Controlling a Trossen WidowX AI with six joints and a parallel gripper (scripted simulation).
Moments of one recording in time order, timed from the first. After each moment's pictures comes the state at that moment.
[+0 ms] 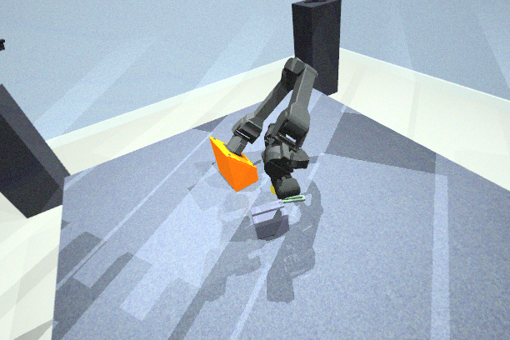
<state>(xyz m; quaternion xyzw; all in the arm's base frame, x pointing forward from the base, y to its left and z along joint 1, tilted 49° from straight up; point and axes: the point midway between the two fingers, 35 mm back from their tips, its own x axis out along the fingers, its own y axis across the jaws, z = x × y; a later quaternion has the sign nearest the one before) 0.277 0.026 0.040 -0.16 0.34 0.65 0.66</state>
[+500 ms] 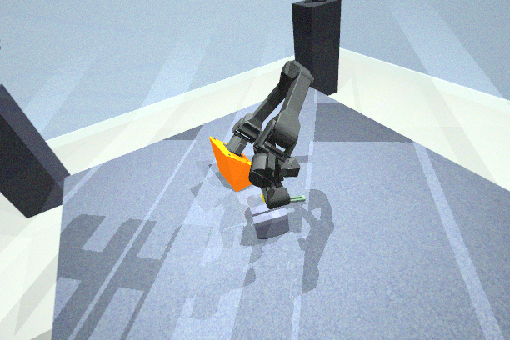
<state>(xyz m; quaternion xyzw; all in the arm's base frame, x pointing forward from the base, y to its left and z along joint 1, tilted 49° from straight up) 0.289 0.003 0.011 -0.16 0.34 0.65 0.66</state>
